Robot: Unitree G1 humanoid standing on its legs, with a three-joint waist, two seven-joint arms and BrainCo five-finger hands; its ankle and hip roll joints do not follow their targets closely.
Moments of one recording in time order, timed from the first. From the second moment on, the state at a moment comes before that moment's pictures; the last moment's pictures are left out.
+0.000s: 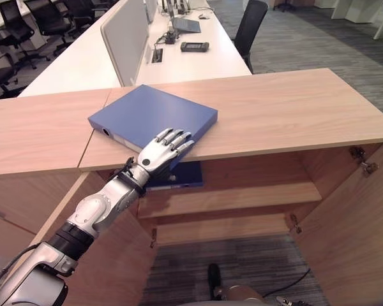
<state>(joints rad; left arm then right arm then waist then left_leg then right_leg) -0.44 0.73 -0.49 0.12 0.94 -0.19 0.24 -0.01 -0.30 0.11 1.38 0.29 -0.01 -0.09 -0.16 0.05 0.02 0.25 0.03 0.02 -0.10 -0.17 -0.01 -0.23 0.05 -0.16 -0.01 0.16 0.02</state>
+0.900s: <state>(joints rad) -0.47 0.59 -0.46 0.35 1.00 -0.02 0.37 0.01 -0.30 0.11 1.38 0.29 -0.01 -0.12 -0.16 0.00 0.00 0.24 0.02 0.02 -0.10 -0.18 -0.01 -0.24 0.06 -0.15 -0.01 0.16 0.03</state>
